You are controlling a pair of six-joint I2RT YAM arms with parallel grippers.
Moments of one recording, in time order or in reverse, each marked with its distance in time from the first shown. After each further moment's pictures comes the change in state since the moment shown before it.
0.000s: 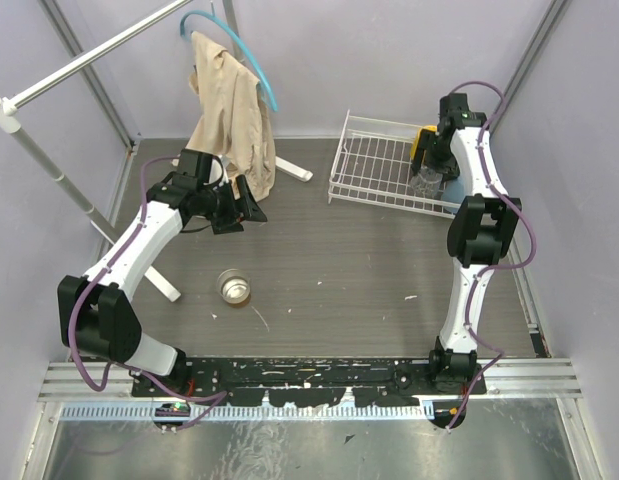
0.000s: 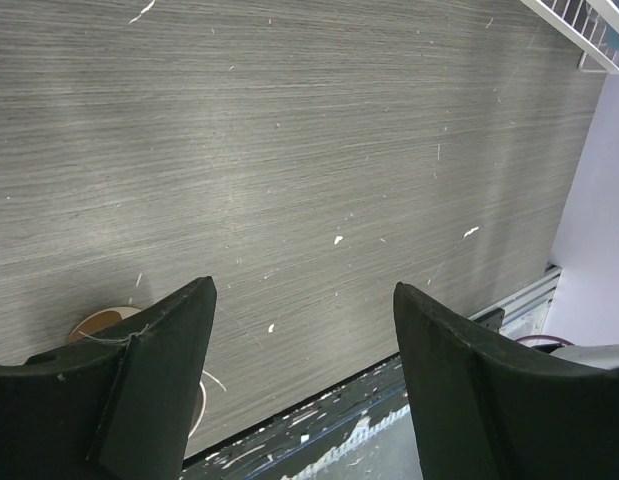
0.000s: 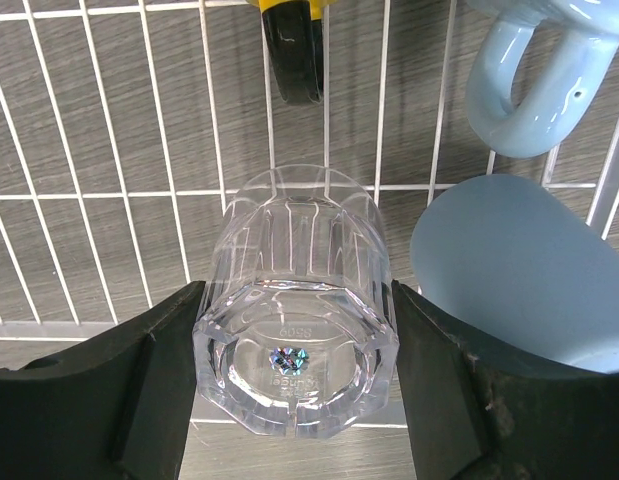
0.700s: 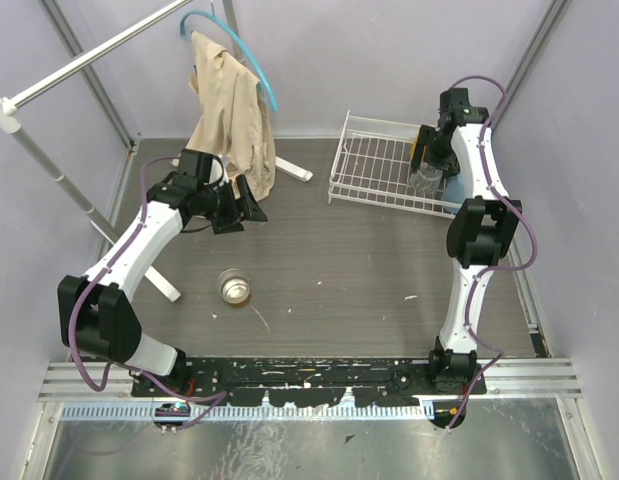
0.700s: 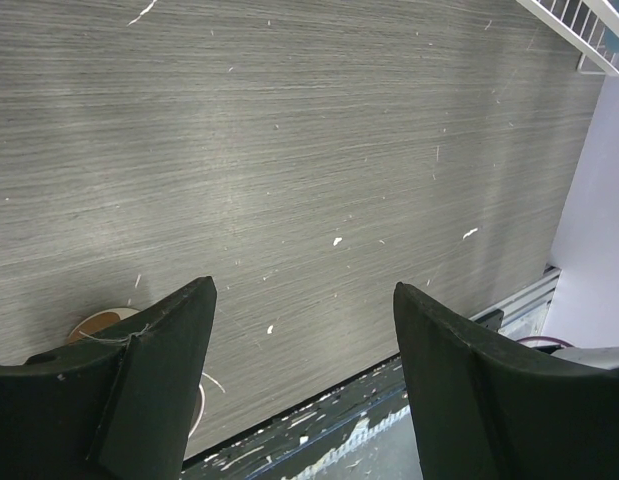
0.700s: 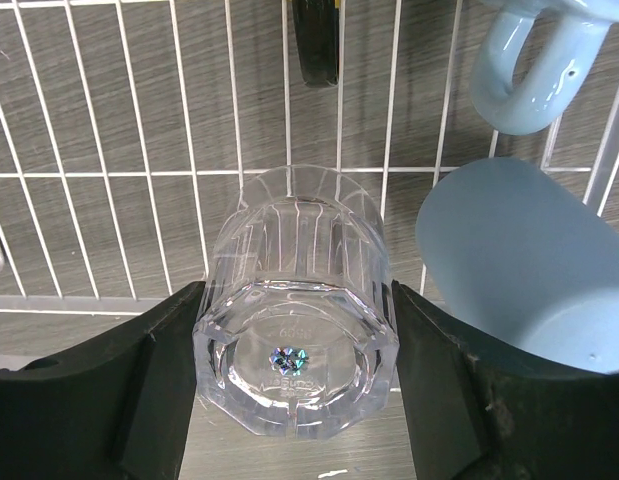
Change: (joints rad) left arm -0.002 0.000 0.000 0.004 -0.002 -0.004; right arm 0.013 -0.014 0.058 -0.061 -0.006 0.000
